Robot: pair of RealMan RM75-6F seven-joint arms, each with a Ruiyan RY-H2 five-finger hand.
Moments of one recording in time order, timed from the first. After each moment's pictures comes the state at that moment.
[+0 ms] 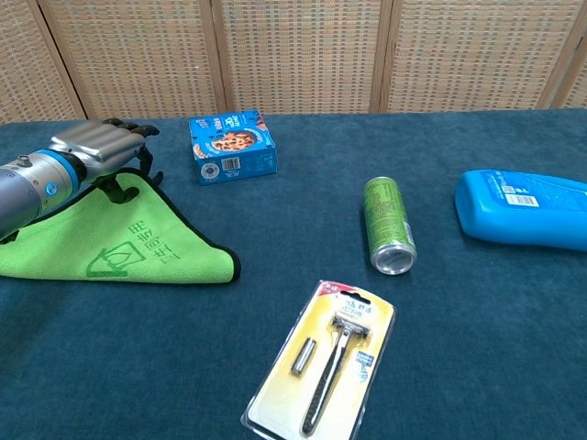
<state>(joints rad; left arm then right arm) -0.79 -1.79 -0.27 -0.89 1.07 0.87 0.60 0.05 -1.03 0.05 -1.65 -1.40 1.39 -0.04</state>
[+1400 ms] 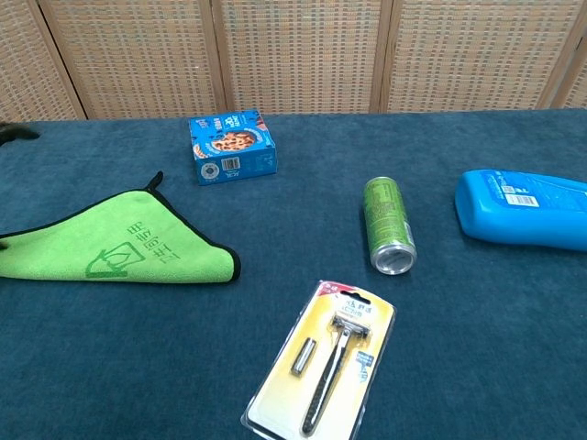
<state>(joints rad) -0.38 -1.38 -0.03 -1.58 1.24 1.34 0.42 0.05 -1.02 0.04 -1.67 -1.44 1.42 -0.09</state>
